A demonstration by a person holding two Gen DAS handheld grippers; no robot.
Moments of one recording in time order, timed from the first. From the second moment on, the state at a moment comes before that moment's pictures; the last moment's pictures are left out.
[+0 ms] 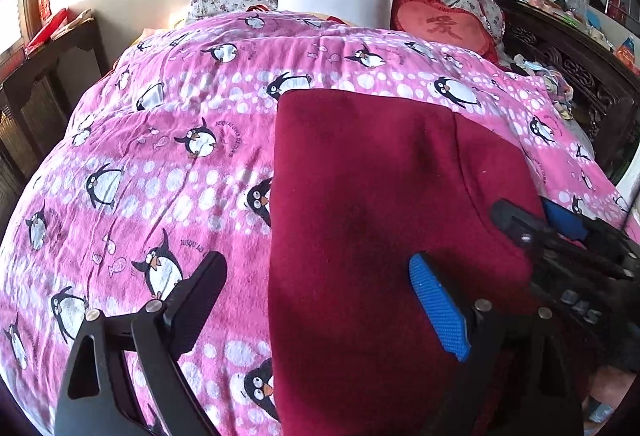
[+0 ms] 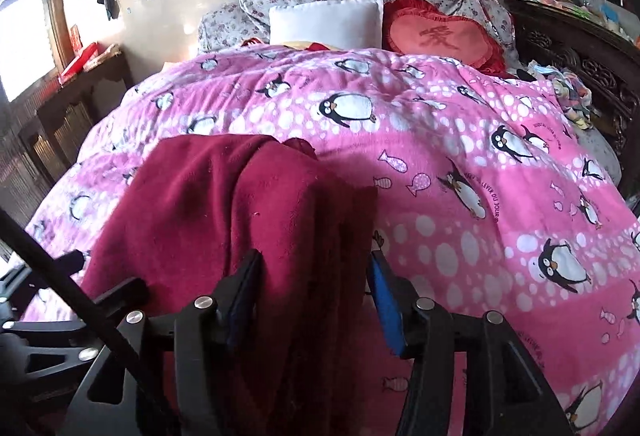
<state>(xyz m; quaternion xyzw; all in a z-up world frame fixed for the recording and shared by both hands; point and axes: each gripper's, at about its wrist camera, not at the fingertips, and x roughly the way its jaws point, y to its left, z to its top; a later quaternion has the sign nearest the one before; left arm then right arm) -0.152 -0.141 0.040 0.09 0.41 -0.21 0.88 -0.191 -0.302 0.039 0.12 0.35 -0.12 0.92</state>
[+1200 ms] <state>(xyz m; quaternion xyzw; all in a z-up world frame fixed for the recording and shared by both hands) -0.191 -0.101 0.068 0.06 0.36 -0.18 0.91 -0.272 -0.252 0.079 0.09 0.29 -0.15 0.94</state>
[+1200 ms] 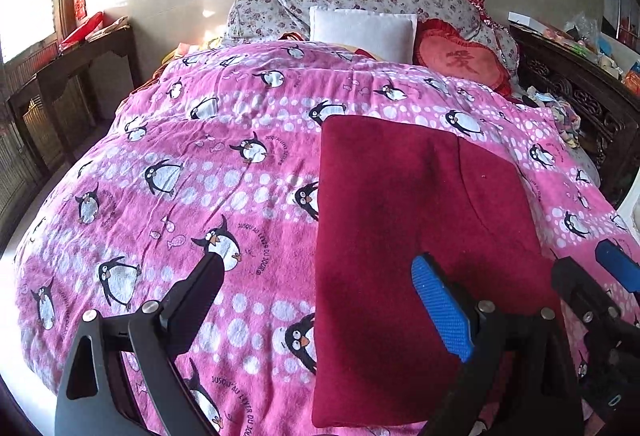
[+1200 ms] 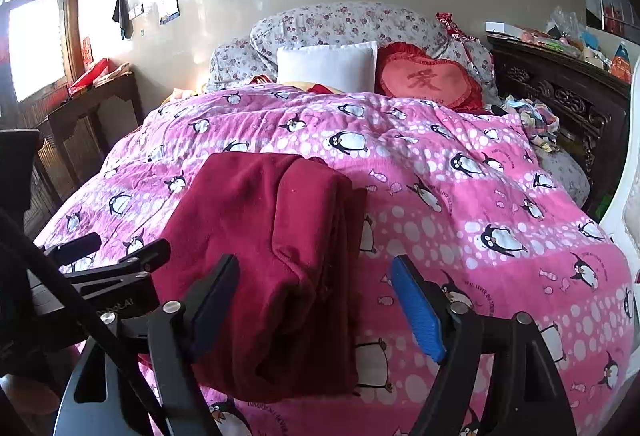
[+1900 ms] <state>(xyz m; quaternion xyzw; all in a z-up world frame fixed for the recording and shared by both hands) -0.184 -0.123 0.062 0.09 0.37 -0.19 0.90 -0.261 -0.277 0.054 0.13 0.31 -0.16 0.93</state>
